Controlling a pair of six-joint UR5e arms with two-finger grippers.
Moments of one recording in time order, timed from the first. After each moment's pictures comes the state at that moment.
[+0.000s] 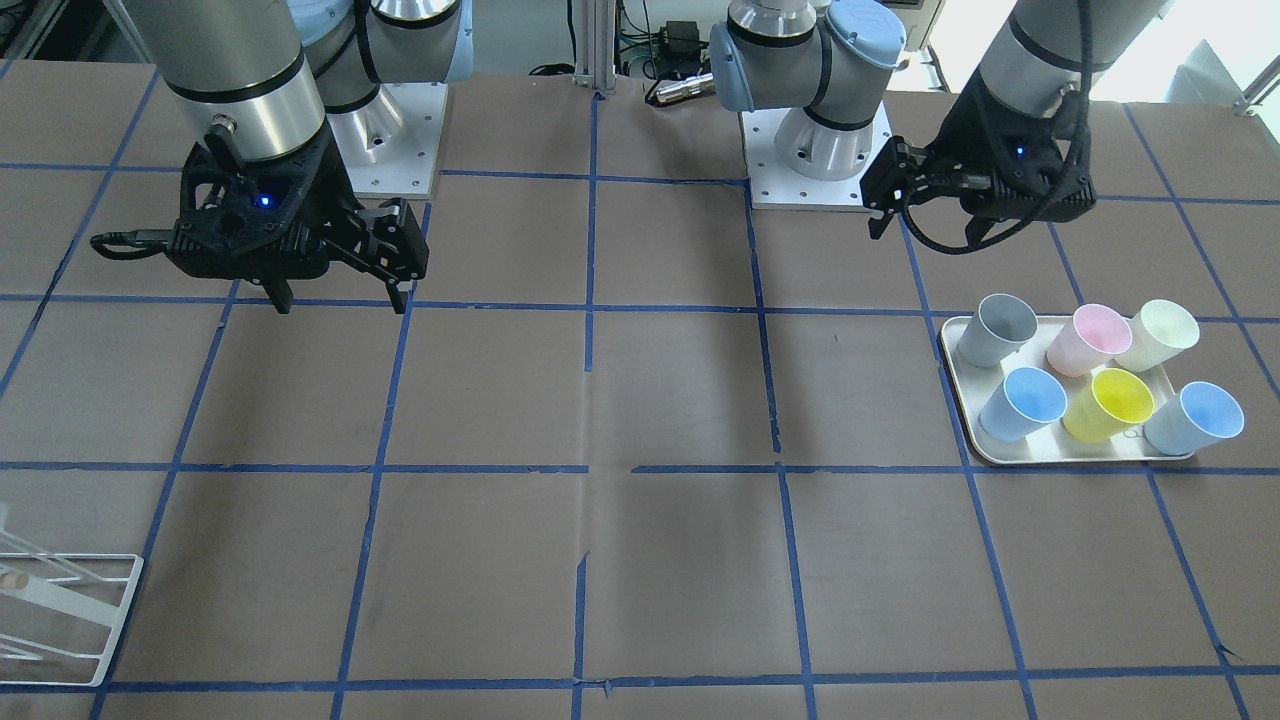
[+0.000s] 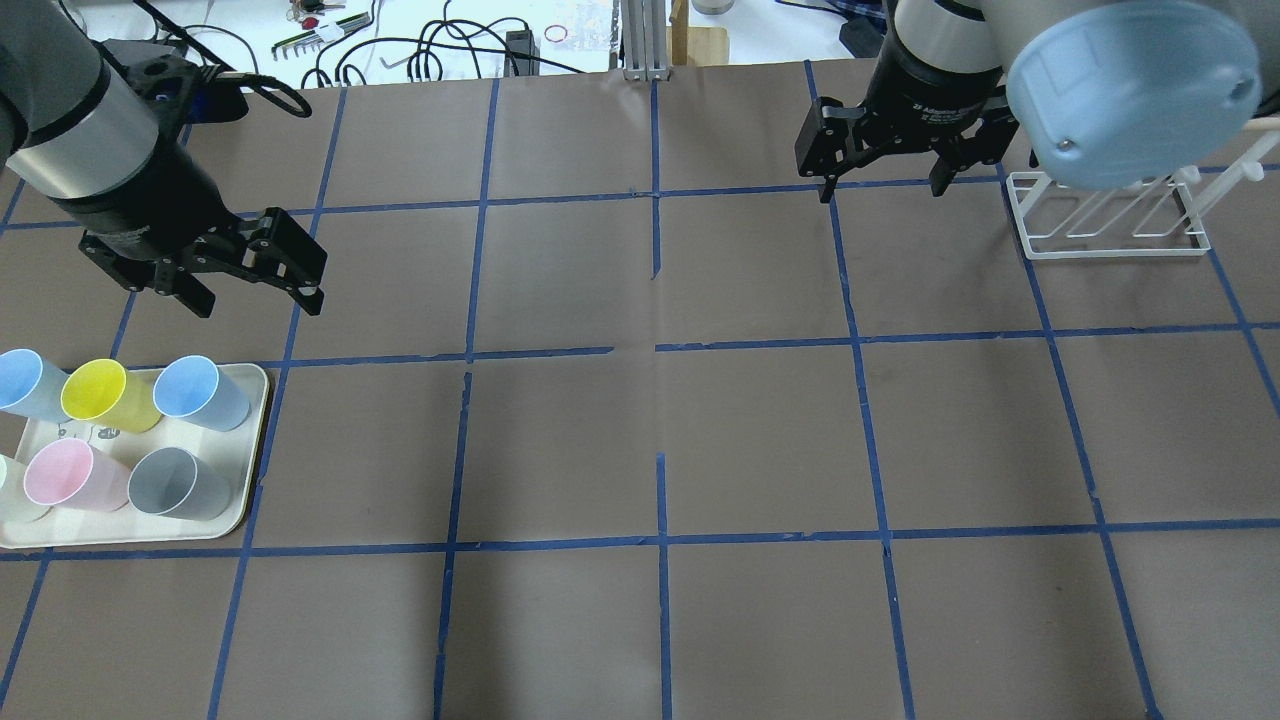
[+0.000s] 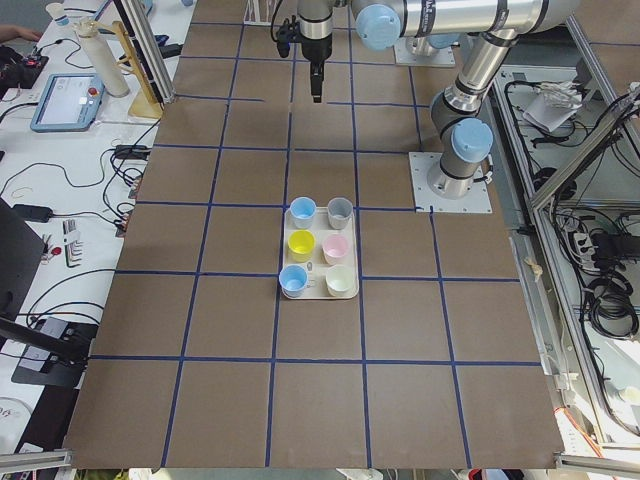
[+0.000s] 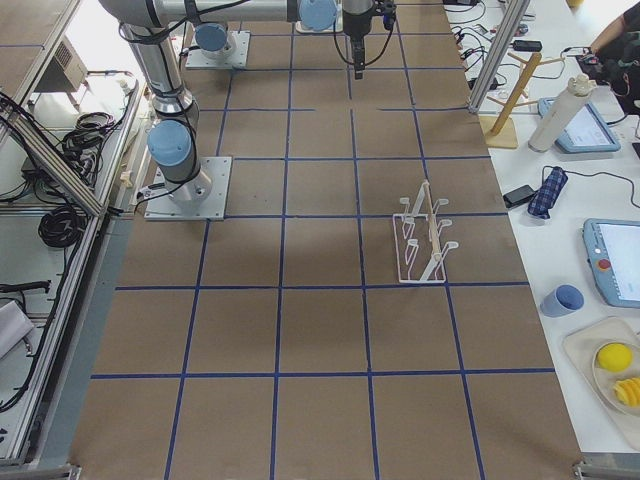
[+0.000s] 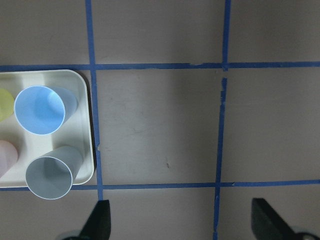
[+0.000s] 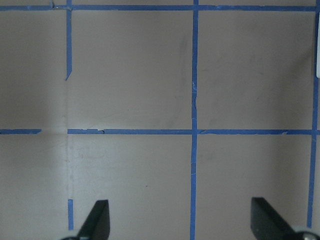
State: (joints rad) left arm -1.43 -1.44 -1.69 -1.61 1.54 0.18; right arm 1.66 -1.50 1.54 -1.71 -1.58 0.07
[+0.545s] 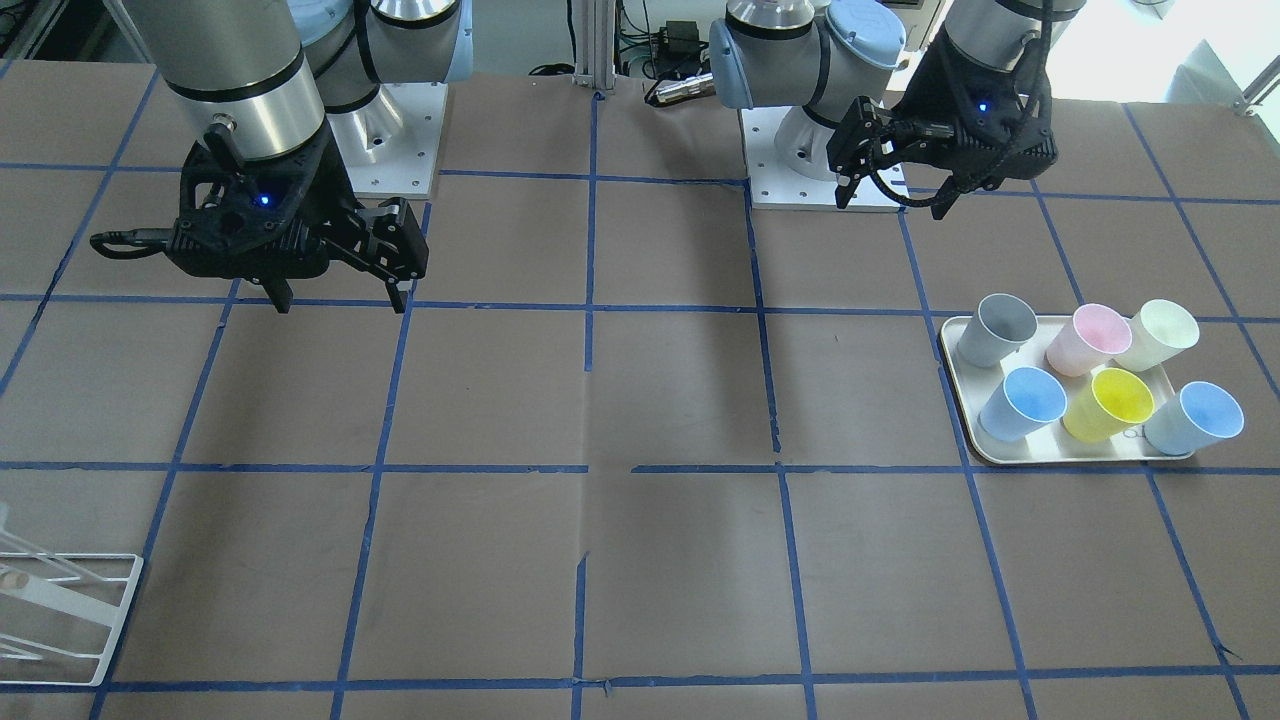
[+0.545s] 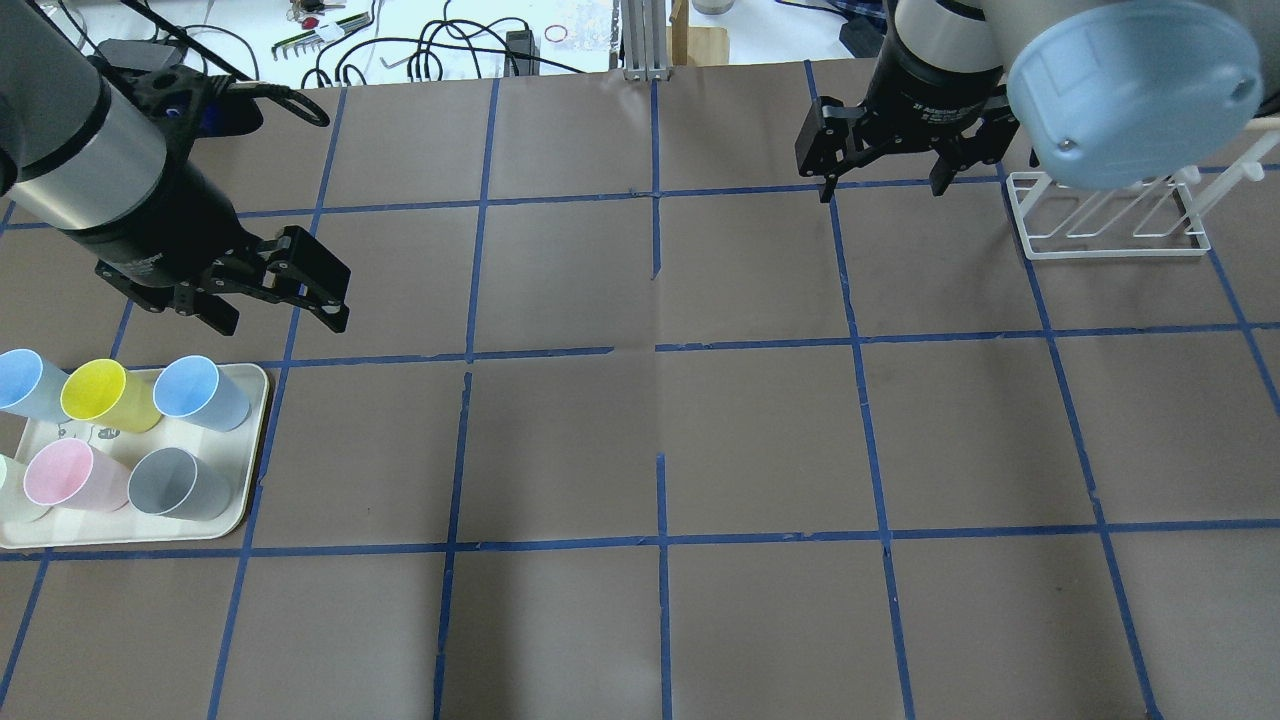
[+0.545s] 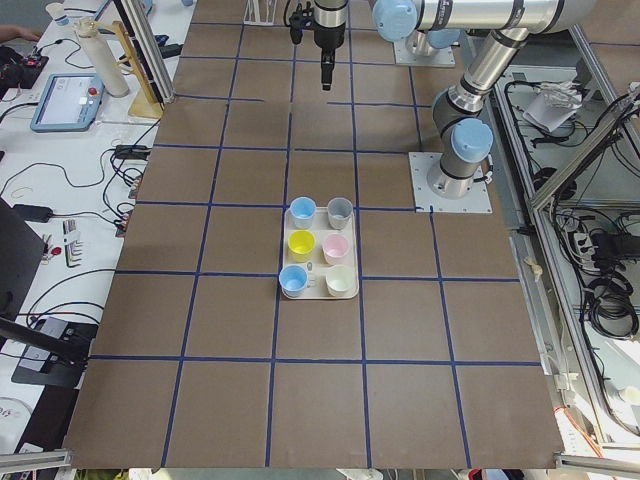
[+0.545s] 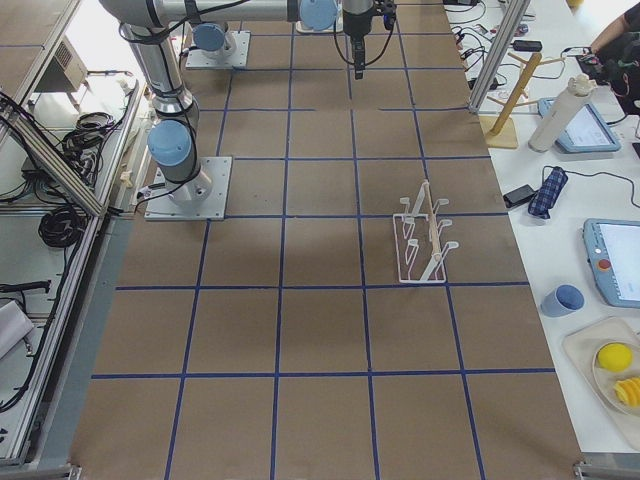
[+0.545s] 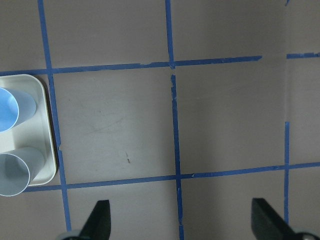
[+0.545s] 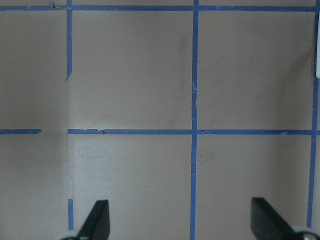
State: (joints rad) left arm -1.45 -1.39 -1.73 -1.60 1.50 0.17; right arm 1.66 -1.50 1.54 -1.71 -1.58 0.07
